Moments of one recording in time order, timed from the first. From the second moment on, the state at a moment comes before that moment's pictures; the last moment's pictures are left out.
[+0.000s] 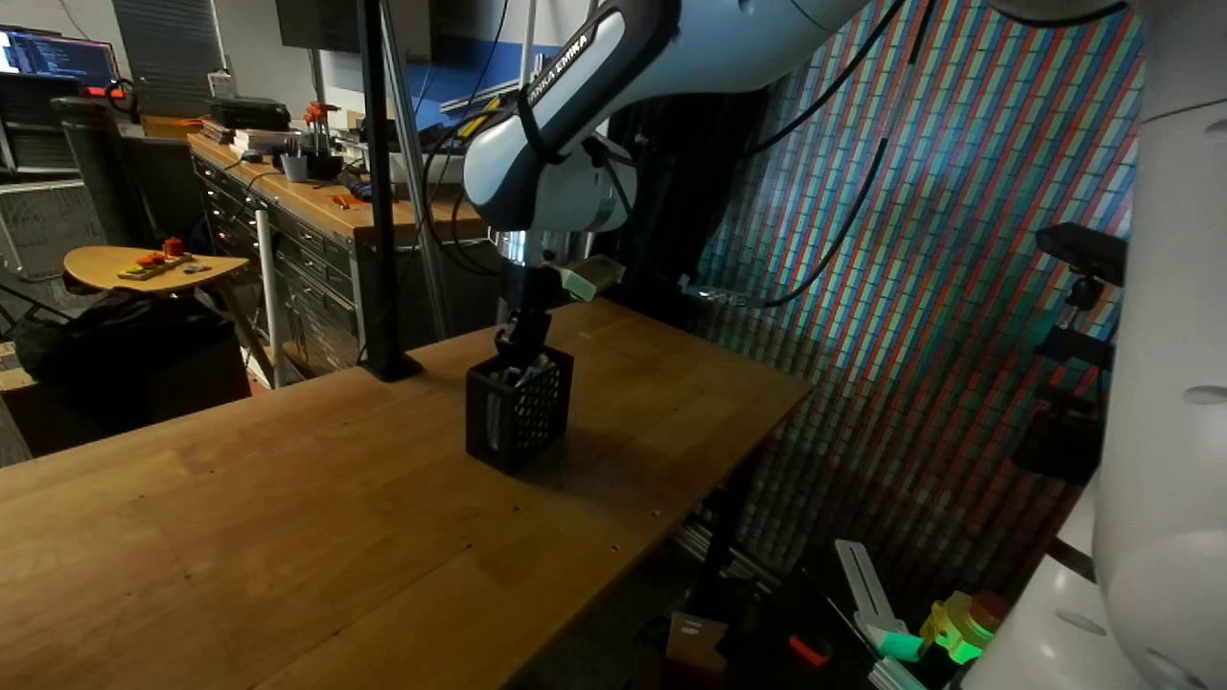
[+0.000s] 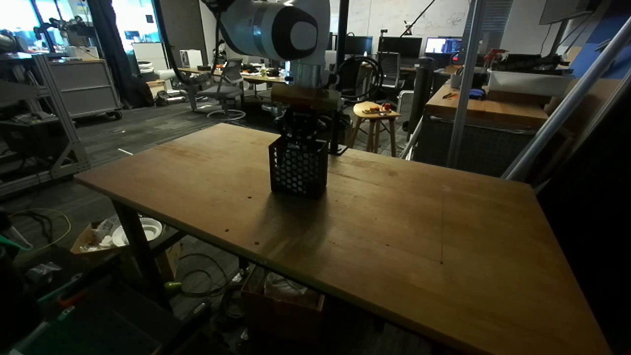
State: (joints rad) arm -0.12 0.34 0.01 -1.99 0.08 2.31 -0.62
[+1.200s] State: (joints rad) arm -0.18 0.45 0.07 -1.94 0.17 2.29 -0.77
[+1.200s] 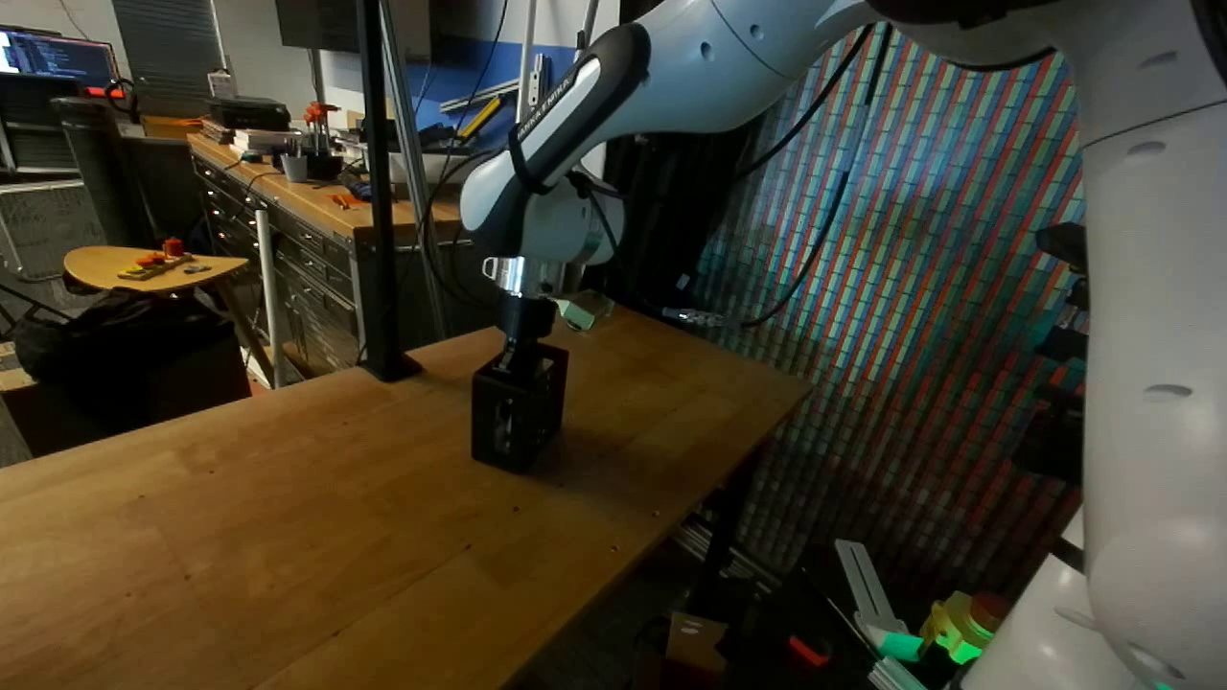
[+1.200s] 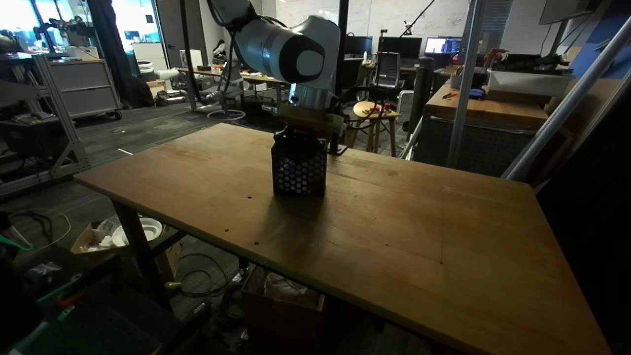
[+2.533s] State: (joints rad) arm -0.19 0.26 0.04 -1.92 0.19 2.24 -0.77
